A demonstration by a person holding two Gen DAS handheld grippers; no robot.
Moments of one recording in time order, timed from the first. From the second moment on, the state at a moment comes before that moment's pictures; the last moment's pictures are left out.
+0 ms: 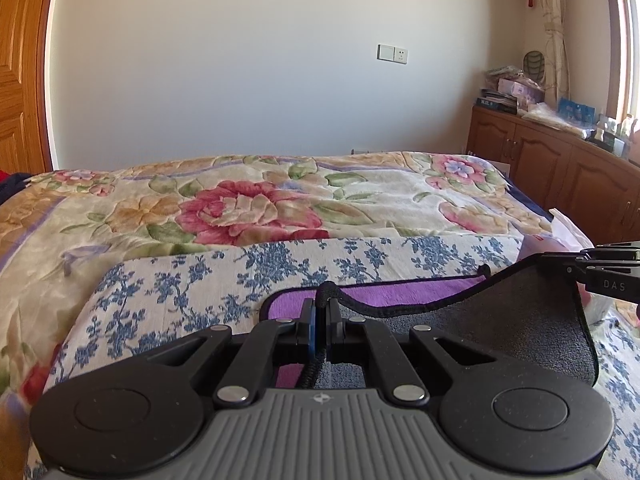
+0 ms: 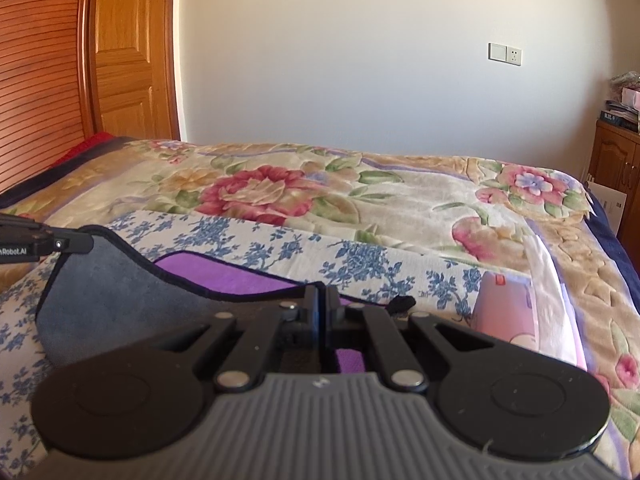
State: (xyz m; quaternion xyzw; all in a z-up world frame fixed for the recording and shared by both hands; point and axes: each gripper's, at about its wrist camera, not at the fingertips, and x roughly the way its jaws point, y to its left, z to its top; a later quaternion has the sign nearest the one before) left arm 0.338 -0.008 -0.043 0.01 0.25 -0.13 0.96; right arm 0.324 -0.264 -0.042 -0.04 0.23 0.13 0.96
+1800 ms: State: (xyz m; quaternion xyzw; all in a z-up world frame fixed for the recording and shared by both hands) left arm 0.432 -0.021 -0.087 0.05 0.30 -0.09 0.95; right arm 0.399 -0.262 -0.090 -0.10 0.28 0.08 0.95
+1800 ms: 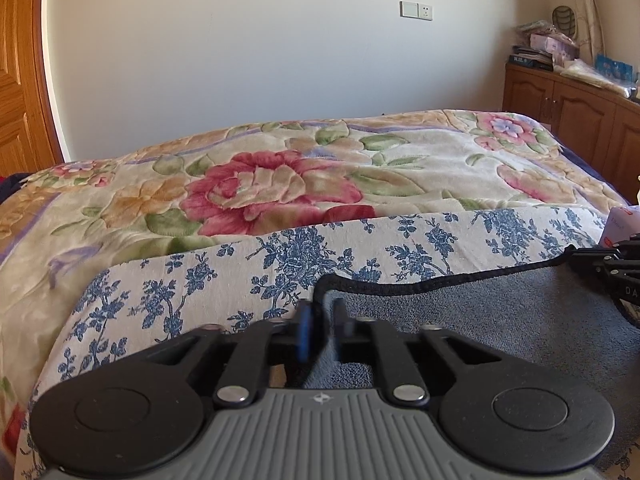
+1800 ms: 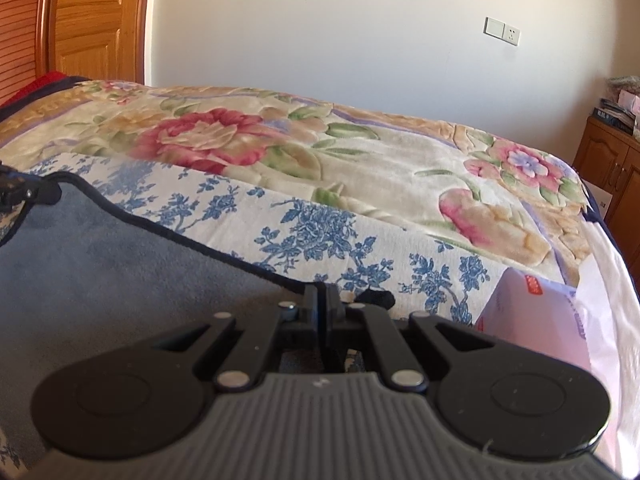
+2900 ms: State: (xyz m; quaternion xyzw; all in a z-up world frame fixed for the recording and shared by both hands) left arm 0.297 -0.020 0.082 0.06 0.20 -0.07 0.97; right arm 0.274 -0.254 0.048 -0.05 0.22 0.10 0.97
